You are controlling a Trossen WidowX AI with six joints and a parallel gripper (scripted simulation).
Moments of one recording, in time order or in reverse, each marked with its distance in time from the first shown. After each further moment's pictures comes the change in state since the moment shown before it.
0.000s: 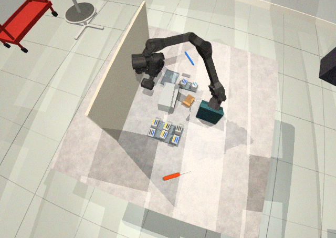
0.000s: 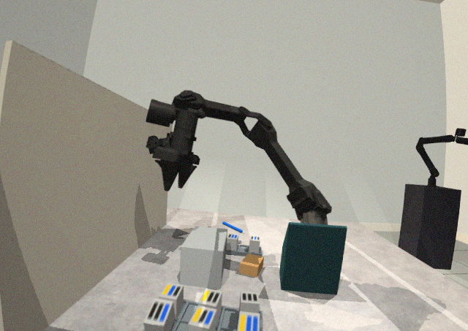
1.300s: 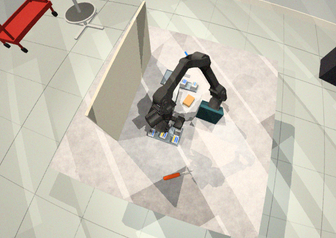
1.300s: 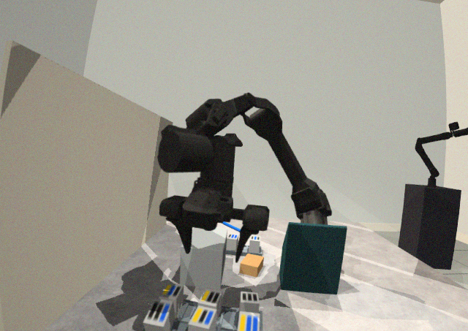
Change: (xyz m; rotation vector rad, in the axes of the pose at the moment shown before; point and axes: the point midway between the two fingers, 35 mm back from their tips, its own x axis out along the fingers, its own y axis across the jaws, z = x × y) arm 0.079 0.165 -0.150 -1.481 0.127 0.023
